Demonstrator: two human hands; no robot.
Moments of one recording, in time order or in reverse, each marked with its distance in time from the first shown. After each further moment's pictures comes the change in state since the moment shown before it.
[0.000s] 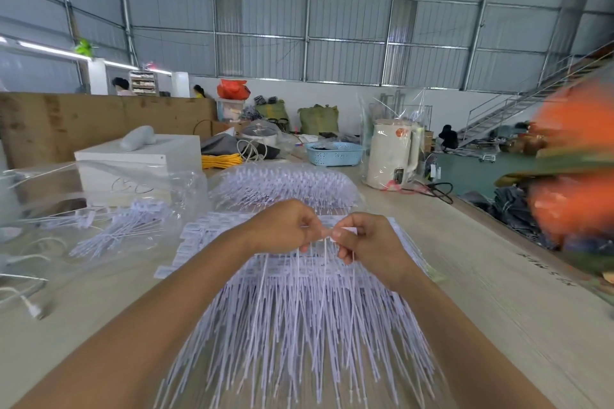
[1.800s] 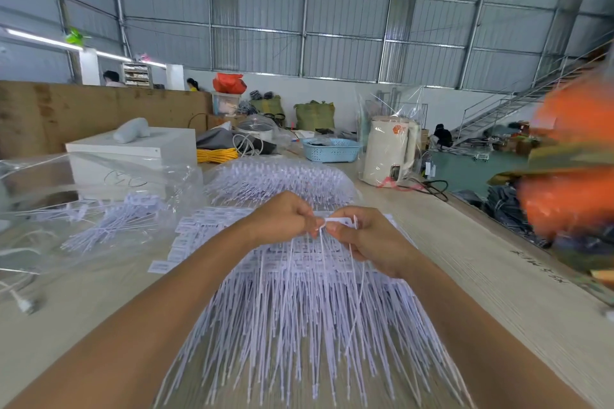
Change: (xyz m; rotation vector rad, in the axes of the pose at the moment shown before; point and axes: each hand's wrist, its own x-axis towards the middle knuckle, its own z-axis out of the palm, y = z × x) left_hand 0.008 -0.004 0.004 -0.243 0.069 -0.066; right_hand 0.011 0.002 -0.012 -0.047 -0.180 0.058
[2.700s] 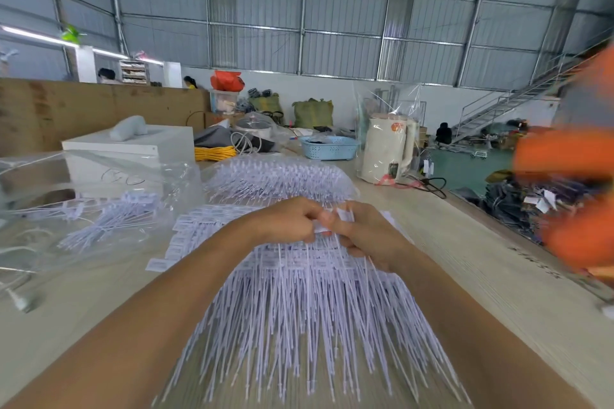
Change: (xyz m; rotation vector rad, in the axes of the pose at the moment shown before) left_hand 0.000 0.016 0.004 0.170 -0.185 -0.031; right_hand 0.004 -0.007 0.006 0.065 0.024 0.074
